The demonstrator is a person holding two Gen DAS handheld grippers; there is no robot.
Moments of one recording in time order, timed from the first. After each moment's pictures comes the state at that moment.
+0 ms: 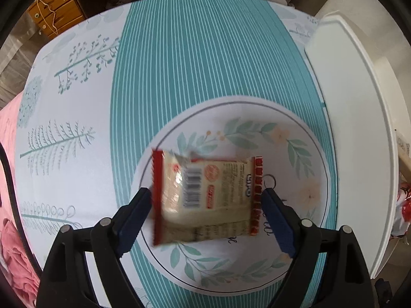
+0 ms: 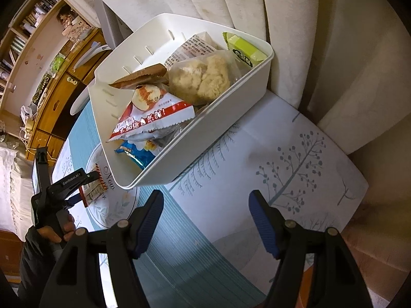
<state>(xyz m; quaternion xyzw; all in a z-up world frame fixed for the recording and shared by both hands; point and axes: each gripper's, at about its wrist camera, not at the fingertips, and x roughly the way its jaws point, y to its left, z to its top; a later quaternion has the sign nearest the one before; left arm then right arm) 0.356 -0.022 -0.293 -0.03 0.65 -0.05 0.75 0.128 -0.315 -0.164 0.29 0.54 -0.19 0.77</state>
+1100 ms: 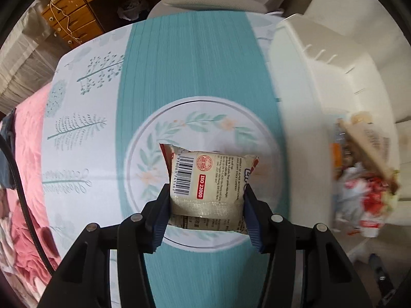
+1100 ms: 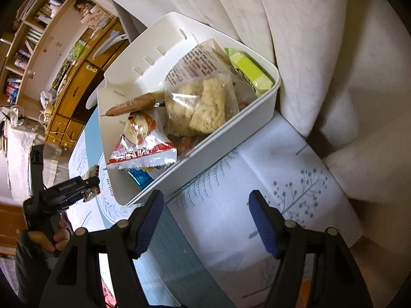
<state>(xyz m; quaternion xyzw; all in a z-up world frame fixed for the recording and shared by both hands) 0.315 -0.075 -0.222 -0.02 0.66 -0.02 0.75 0.148 -0.377 -0.165 0.30 0.56 -0.09 0.77</state>
